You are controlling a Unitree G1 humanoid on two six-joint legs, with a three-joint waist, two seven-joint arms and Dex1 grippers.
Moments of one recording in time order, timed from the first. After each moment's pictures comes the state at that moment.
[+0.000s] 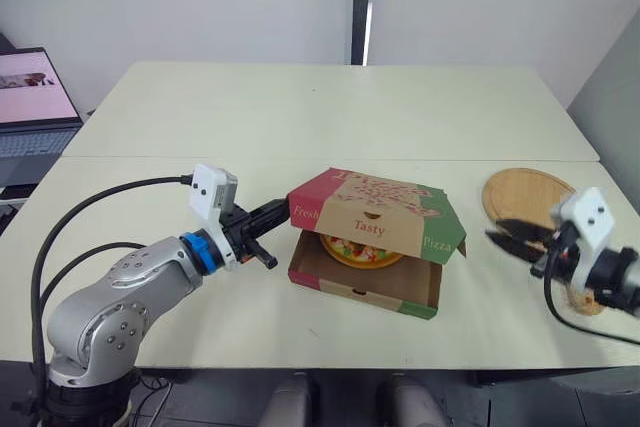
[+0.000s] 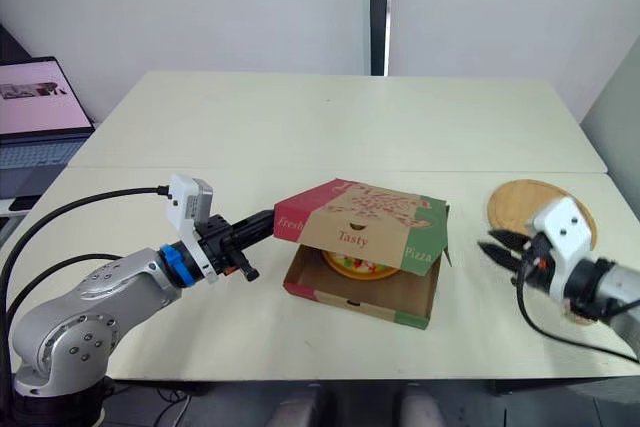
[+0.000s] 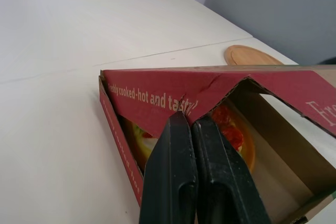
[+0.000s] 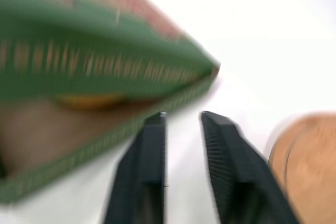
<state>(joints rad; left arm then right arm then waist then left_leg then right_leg) -0.16 0.59 0.22 -0.57 -0.91 0.88 -0.42 -0.02 -0.86 -0.40 -0.59 0.65 0.80 0.66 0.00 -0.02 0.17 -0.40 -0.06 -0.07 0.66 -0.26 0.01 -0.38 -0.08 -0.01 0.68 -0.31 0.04</state>
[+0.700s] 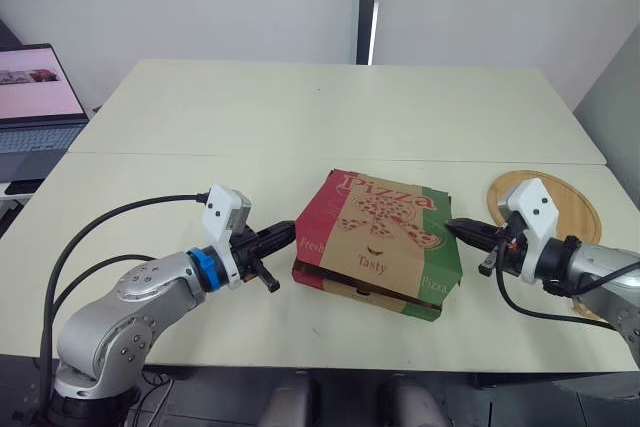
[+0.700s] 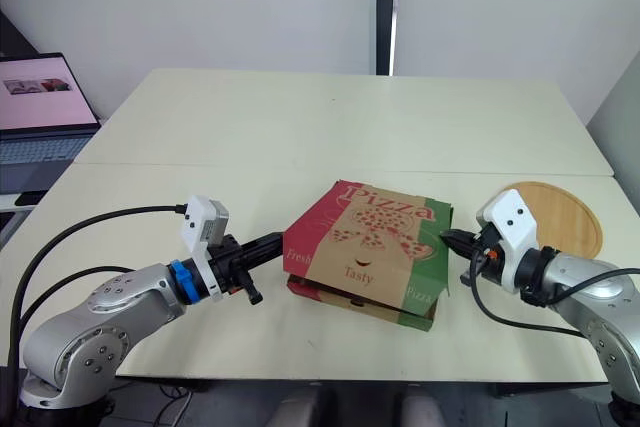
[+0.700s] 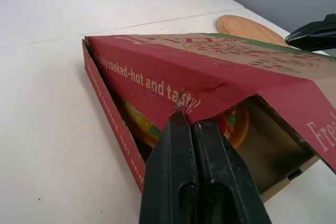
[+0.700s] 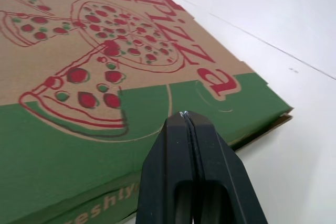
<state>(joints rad) -0.10 0.61 0.15 -0.57 -0.81 0.82 -0.53 -0.07 -0.81 -0.23 -0.63 0.65 0.85 0.57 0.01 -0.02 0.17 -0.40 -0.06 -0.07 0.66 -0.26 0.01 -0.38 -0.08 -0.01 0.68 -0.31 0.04</state>
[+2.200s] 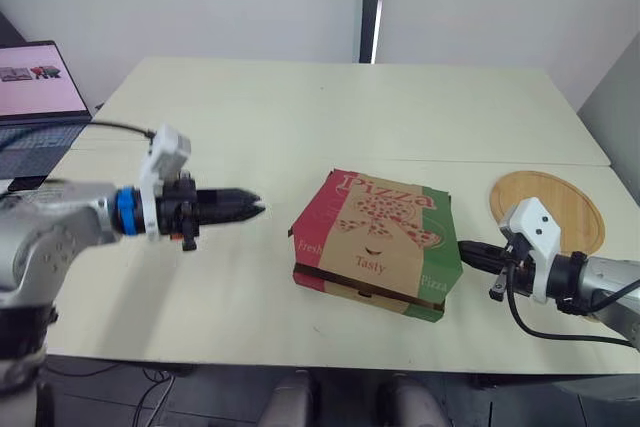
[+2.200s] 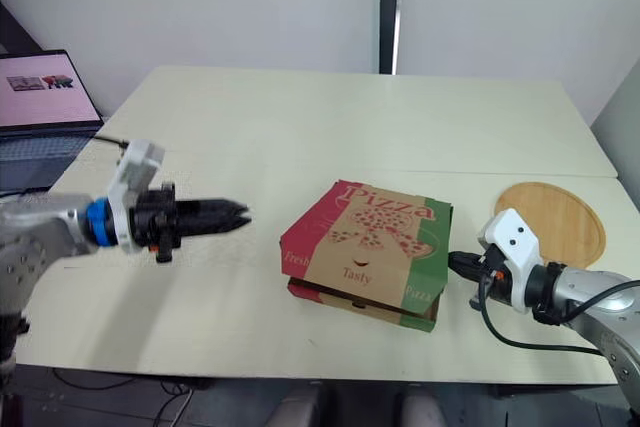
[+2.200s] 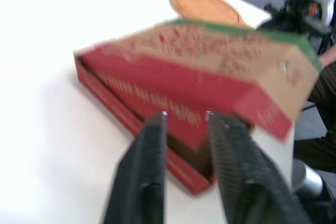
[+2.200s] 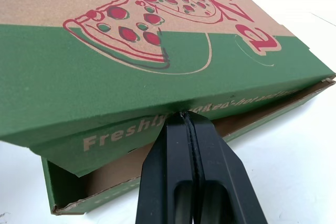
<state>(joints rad) -0.57 0.98 0.09 -0.12 -0.81 0.85 -1.15 0.02 -0.88 -0.22 -0.66 0.65 0.83 0.69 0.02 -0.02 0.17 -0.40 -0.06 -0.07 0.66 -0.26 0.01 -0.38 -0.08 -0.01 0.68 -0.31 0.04</state>
